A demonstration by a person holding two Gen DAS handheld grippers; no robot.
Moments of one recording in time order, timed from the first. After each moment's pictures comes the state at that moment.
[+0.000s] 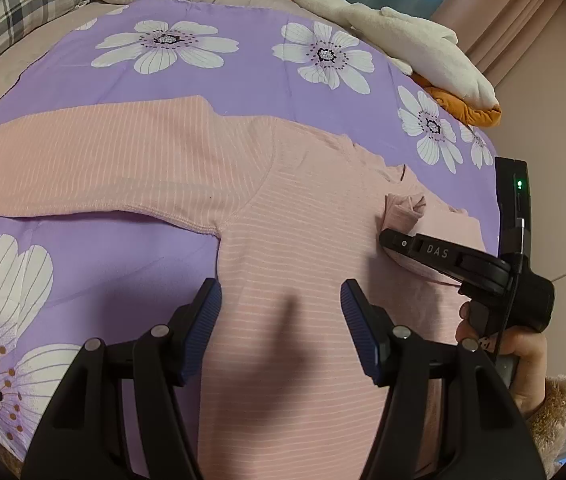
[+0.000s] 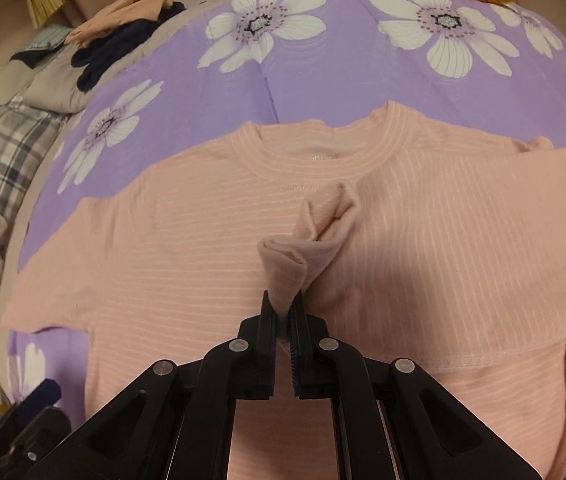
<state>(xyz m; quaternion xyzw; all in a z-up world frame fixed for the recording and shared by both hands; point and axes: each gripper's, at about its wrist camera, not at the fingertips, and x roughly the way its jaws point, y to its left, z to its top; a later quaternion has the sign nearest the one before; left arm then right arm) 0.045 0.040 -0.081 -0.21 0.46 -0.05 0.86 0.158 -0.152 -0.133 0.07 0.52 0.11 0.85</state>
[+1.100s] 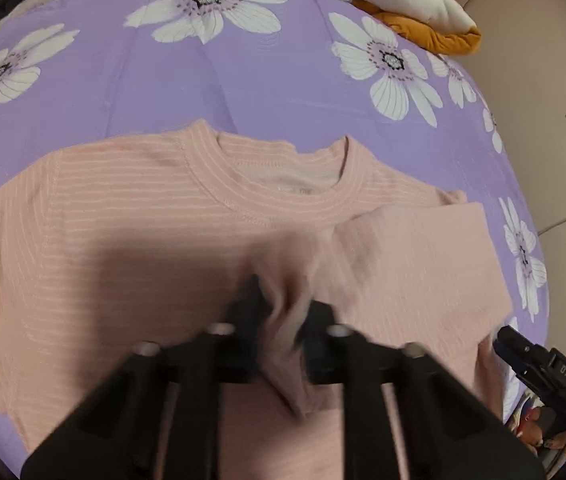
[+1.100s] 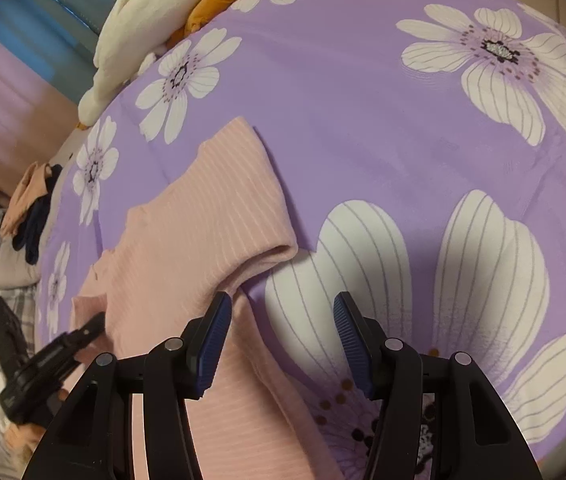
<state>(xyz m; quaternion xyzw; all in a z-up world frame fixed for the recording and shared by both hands) 0.199 -0.078 -0.119 -0.14 0.51 -0.16 0.84 0.086 -0.371 -0.125 0.30 0.46 -0.05 0.84</state>
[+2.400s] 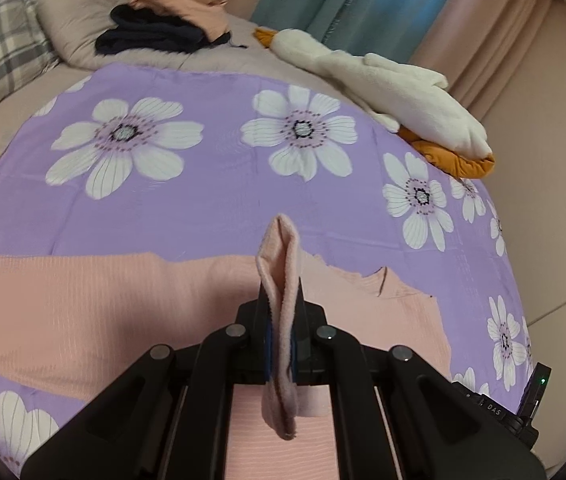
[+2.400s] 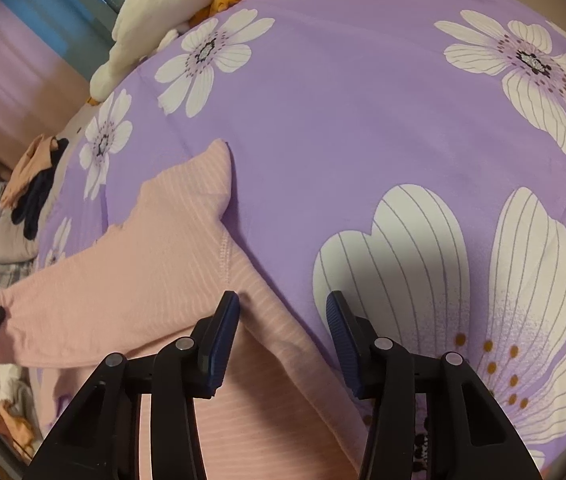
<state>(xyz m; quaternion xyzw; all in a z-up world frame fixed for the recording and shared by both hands) 0.152 0.049 -0.022 -0.20 0.40 -0.05 0.89 0.095 -0.347 -0.125 0.27 0.47 -0.03 0.84</state>
